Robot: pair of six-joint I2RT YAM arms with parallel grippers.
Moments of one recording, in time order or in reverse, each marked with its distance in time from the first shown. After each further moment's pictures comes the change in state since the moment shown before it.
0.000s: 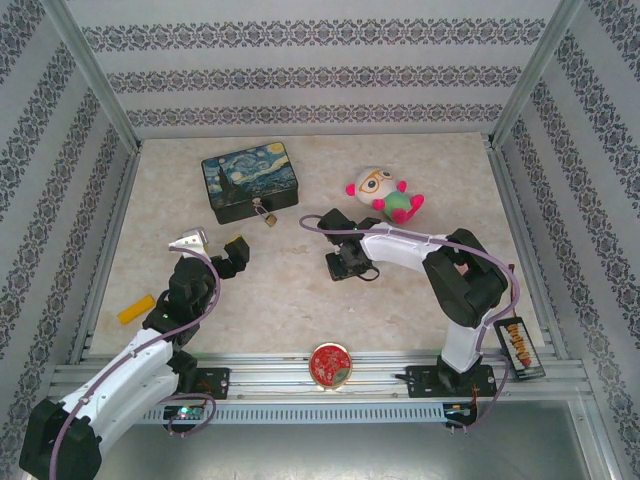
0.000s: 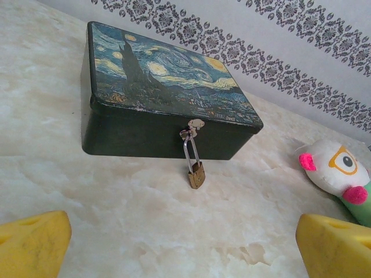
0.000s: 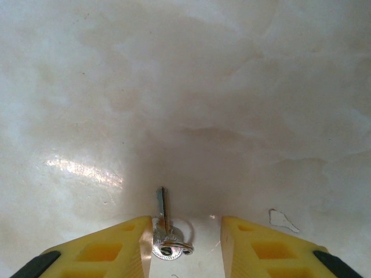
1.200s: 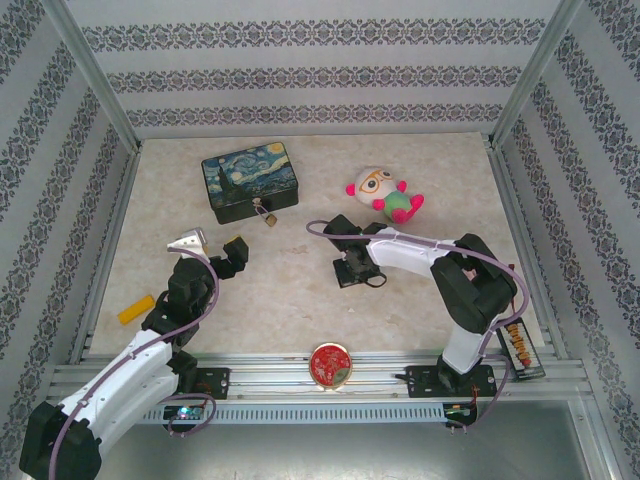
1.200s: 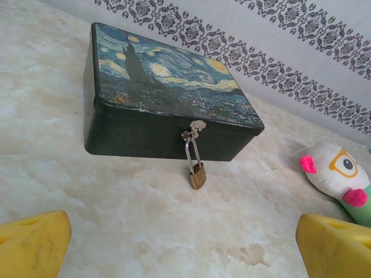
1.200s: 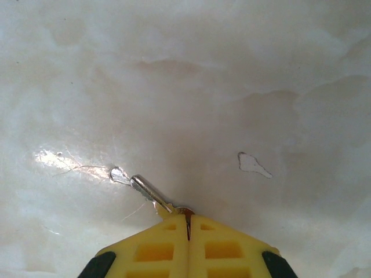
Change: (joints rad) left arm 0.000 -0.015 0.000 -0.021 -0.011 -0.014; right arm 0.000 -0.064 -0.072 -0.034 0.020 0.024
